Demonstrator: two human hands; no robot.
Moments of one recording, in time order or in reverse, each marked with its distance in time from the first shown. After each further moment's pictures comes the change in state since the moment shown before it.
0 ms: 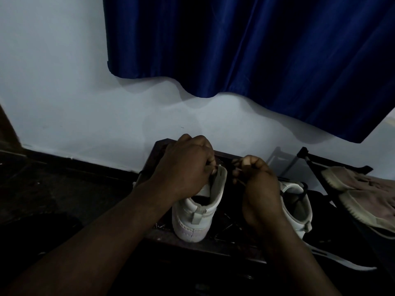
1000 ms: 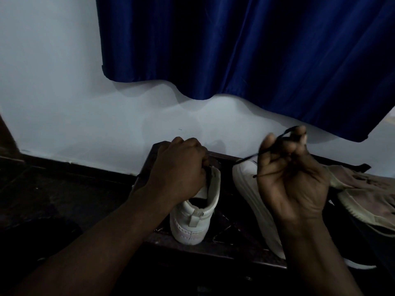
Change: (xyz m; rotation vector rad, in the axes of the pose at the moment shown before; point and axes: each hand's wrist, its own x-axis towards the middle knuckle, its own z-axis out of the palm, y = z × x) left_hand 0.001 -0.002 0.006 0.125 0.023 -0.064; right_hand -0.007 -0.050 -0.026 0.962 -0.487 -0.132
